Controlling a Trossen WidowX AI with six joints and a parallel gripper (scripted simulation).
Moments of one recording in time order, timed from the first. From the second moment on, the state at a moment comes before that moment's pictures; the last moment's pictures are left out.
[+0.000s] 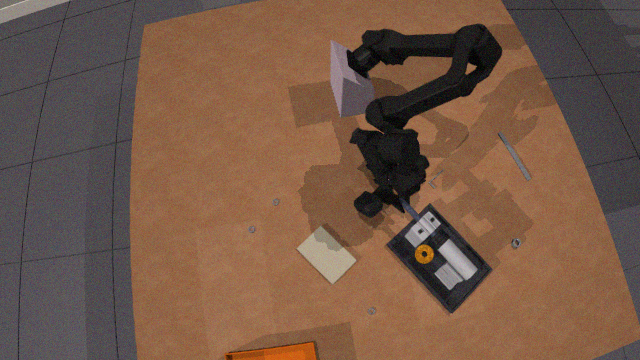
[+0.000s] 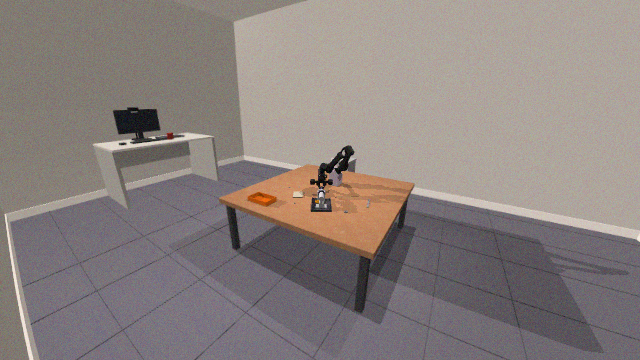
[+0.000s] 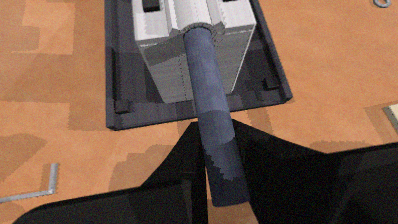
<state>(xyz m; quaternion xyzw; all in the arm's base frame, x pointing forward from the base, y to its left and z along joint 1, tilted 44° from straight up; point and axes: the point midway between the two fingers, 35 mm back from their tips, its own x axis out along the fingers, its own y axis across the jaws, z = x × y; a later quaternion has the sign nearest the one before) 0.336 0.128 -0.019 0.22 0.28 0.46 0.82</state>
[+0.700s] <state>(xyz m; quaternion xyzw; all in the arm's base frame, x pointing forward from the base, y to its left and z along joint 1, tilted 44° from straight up) 0.342 0.132 -0.017 0.22 0.28 0.46 0.82</state>
